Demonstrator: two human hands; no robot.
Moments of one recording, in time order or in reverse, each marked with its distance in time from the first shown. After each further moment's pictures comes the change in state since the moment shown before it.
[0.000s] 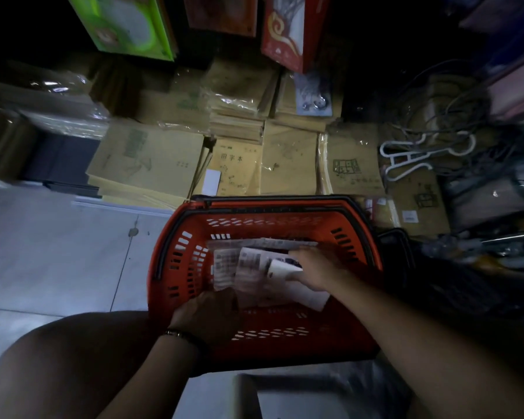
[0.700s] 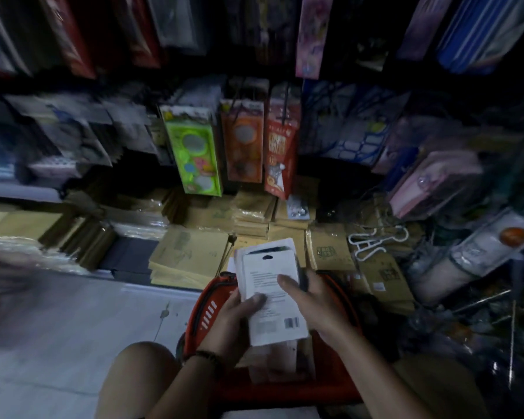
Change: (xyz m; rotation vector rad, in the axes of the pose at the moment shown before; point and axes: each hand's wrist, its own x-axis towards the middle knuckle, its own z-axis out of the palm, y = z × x) left_hand -0.126 0.080 -0.059 -1.563 0.086 0.459; right_hand -0.212 -0.121 -0.143 1.275 0.507 -0.062
